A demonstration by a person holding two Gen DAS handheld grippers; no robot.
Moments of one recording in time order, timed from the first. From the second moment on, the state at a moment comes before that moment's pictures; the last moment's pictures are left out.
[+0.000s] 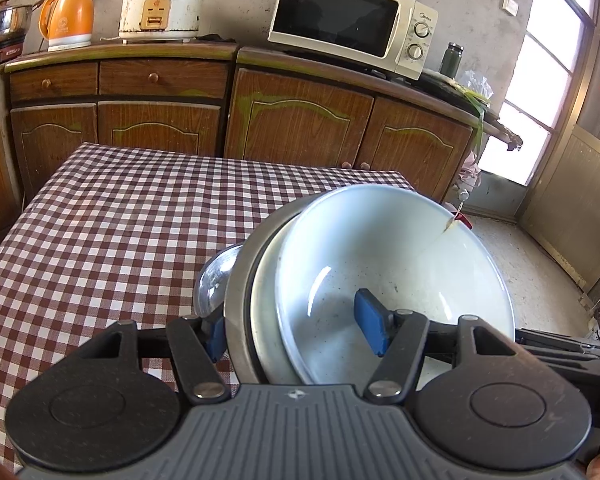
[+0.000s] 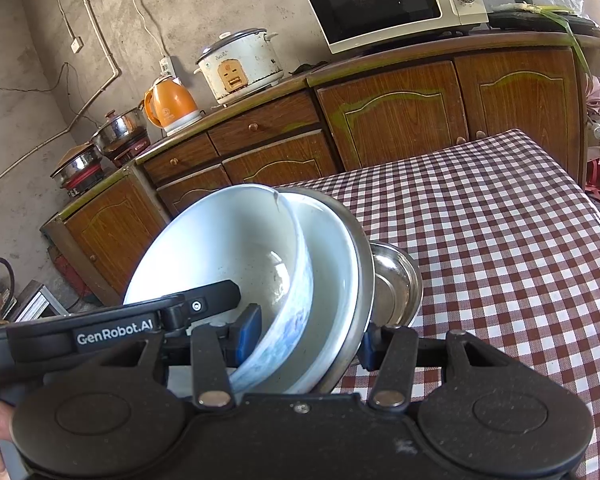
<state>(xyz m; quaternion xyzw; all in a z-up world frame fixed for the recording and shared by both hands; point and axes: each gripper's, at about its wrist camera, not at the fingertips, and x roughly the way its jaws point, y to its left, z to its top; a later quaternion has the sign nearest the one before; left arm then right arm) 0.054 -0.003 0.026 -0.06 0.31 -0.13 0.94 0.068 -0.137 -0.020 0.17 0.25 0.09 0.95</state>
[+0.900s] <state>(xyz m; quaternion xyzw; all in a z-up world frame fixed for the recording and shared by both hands) 0.071 -0.003 0.019 -0.06 0.32 -0.14 0.94 0.090 -0.144 -0.026 0.17 0.26 0.09 0.95</state>
